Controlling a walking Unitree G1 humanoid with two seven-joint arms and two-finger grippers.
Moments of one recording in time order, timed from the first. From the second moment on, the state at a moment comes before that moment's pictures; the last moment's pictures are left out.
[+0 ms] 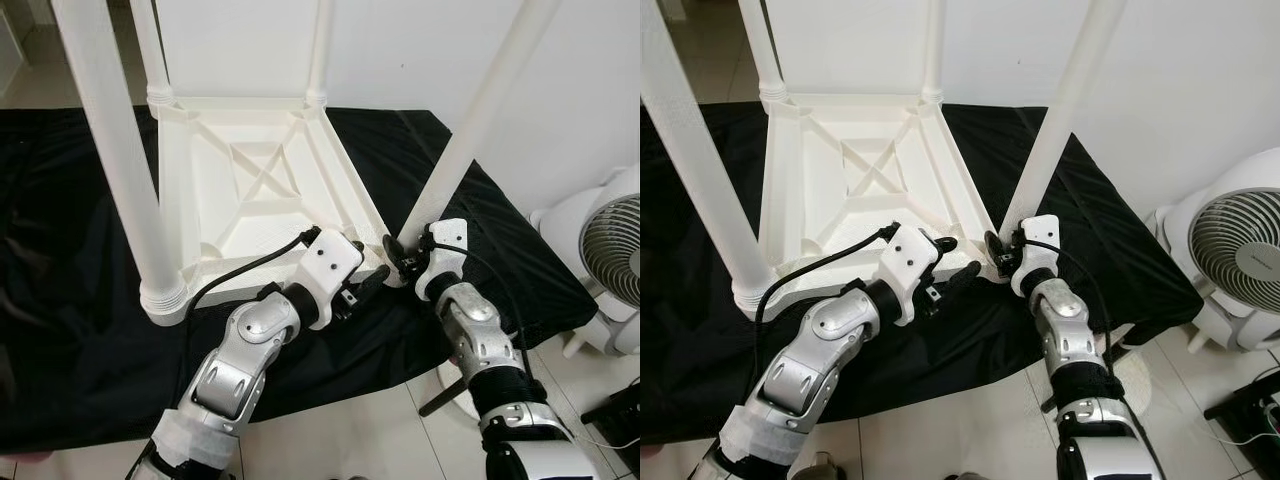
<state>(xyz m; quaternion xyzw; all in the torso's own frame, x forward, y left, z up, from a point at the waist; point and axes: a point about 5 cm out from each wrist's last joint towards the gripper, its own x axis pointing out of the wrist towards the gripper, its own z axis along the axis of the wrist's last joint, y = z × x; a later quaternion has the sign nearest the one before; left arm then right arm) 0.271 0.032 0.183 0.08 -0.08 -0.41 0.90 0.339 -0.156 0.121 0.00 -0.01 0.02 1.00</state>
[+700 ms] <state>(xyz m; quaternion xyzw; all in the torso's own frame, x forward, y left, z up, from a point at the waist) 0.270 0.031 0.180 0.08 -0.08 -0.42 0.90 0.318 -0.145 0.120 0.02 -0.01 -0.02 1.00</state>
